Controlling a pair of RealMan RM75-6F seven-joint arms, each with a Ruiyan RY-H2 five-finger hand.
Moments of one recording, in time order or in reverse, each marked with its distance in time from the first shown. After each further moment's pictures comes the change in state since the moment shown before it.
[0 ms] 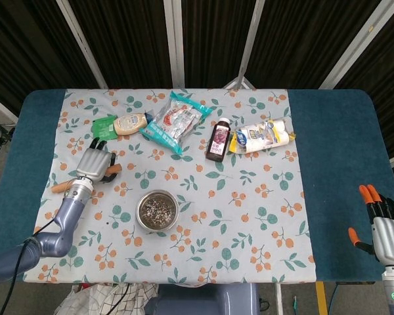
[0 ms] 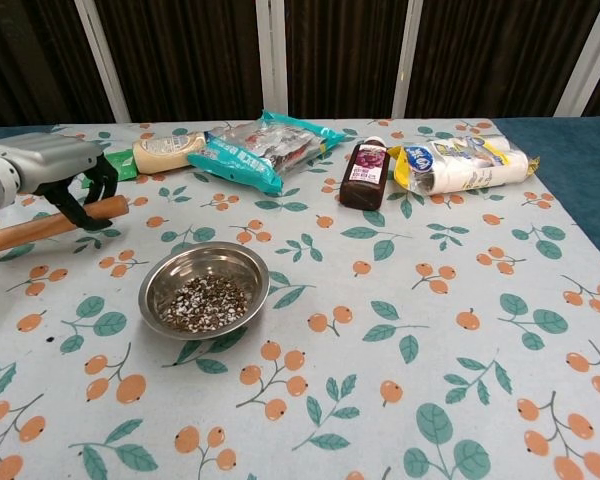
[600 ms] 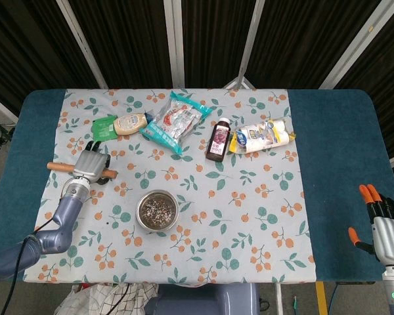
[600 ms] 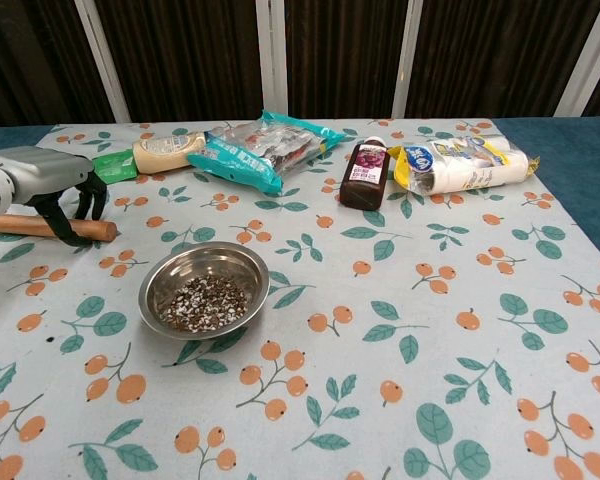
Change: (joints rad) left arm -0.017 -0.026 0.008 0.069 -0.121 -0.097 0.126; right arm 0.001 0.002 0.001 0.002 -0.003 -0.002 0.007
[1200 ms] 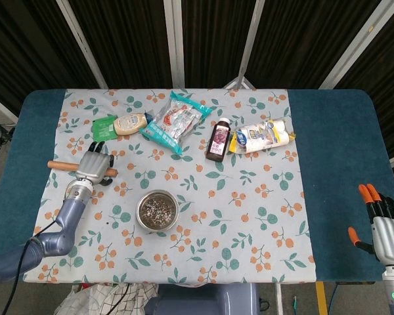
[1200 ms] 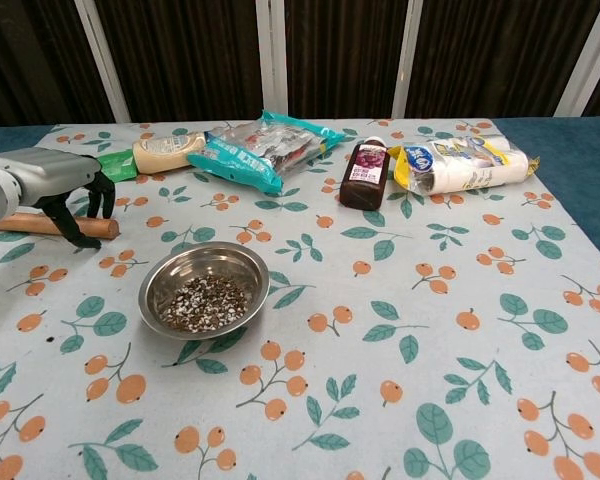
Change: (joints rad) left arm 0.014 -0.001 -0.018 -0.031 0.025 0.026 0.000; right arm 0.000 -0.001 -0.001 0.006 -0.012 0.007 0.000
